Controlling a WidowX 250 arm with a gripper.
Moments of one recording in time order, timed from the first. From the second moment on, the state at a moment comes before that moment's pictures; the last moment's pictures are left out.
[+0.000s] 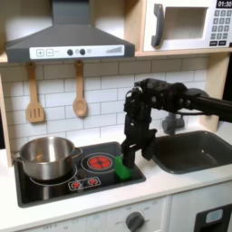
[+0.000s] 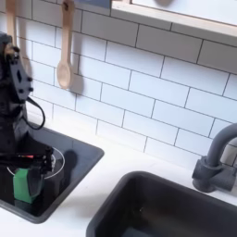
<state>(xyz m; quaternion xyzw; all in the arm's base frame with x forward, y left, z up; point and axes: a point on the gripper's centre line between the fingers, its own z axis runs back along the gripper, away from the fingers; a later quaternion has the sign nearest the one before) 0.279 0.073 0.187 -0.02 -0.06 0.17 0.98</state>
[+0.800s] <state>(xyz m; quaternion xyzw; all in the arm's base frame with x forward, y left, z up) 0.313 0.084 0.166 -0.01 -0.07 0.17 0.98</state>
